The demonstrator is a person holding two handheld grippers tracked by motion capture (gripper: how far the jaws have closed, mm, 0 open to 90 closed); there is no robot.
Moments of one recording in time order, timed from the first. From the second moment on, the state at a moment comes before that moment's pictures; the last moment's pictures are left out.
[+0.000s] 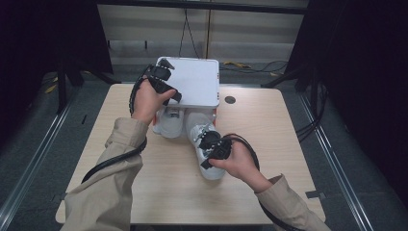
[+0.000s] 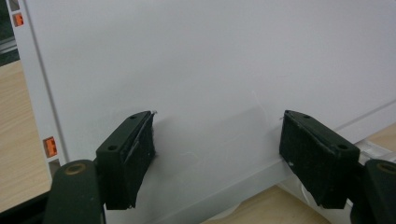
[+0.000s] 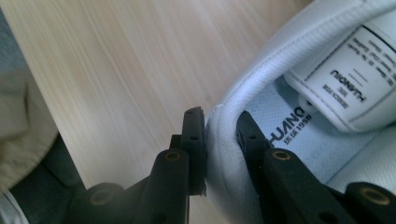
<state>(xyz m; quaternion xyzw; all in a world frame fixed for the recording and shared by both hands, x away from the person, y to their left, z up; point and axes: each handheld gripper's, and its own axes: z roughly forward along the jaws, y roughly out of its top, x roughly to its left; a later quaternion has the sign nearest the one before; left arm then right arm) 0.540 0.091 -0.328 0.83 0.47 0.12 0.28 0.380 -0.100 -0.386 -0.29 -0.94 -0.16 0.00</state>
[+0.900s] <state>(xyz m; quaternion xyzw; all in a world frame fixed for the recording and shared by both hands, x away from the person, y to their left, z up) 0.542 0.092 -0.328 0.83 0.46 0.11 0.28 0.460 -0.068 -0.403 -0.29 -0.93 -0.20 -0.07</state>
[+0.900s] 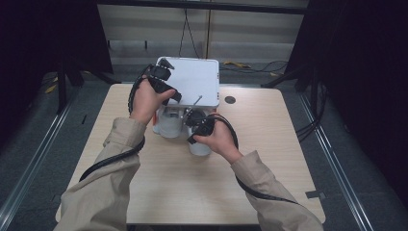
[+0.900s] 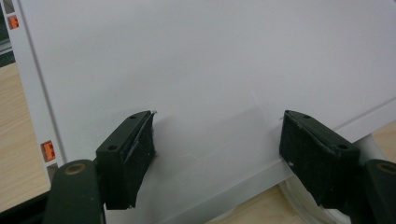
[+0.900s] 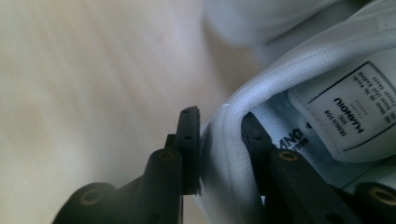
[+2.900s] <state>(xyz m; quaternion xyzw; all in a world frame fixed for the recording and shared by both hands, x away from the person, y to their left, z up) 0.540 0.094 -0.326 0.83 0.46 0.09 0.30 0.460 -0.065 -0.422 -0.30 -0.92 -0.25 -0.09</state>
